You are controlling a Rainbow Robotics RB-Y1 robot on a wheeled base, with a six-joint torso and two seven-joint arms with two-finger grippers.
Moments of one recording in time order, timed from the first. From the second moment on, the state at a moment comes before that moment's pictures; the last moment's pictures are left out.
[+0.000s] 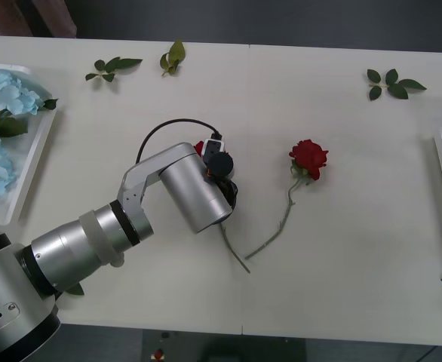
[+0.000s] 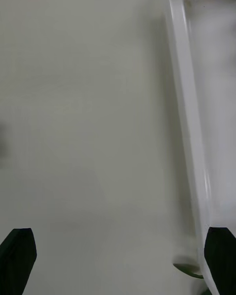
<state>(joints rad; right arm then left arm) -0.29 -0.85 -0.35 -1.55 -1.01 1.59 1.46 -0.73 0.29 -0.86 -1.36 0.24 1.19 -0.76</state>
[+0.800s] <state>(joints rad) -0.42 -0.74 -0.08 -1.75 -0.99 1.57 0.97 -0.73 0.29 -0.90 -1.36 0.23 1.19 -0.76</state>
